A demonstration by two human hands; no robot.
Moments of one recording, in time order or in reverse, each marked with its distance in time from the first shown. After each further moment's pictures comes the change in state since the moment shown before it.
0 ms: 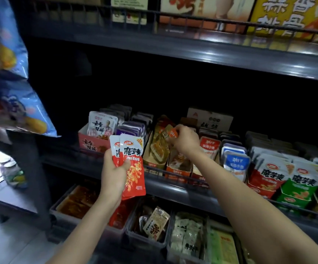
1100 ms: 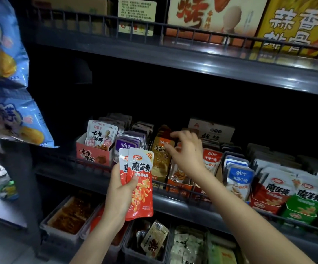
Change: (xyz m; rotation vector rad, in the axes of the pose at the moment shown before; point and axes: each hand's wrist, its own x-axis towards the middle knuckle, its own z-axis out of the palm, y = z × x) left_hand -0.008 -0.007 0.004 -0.110 -0.160 -0.052; right_hand -0.018 -0.008 -0.004 -0.061 0.219 -0.238
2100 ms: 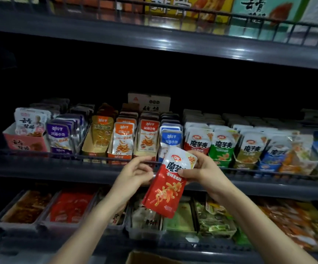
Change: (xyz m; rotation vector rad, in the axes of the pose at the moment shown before) left_hand -0.072 -0.024 0.131 0.311 -0.544 -0.100; right_hand -0.160 0.101 -0.160 0.965 -0.307 0.681
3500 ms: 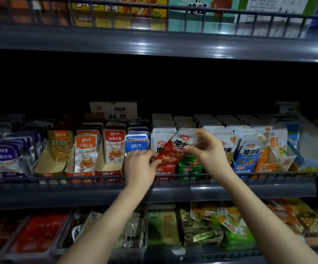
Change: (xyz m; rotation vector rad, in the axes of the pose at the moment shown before) left_hand 0.095 0.004 0.113 0.851 0.388 0.552; right_hand 0.036 0.001 -0.111 -0.350 0.328 -0.494
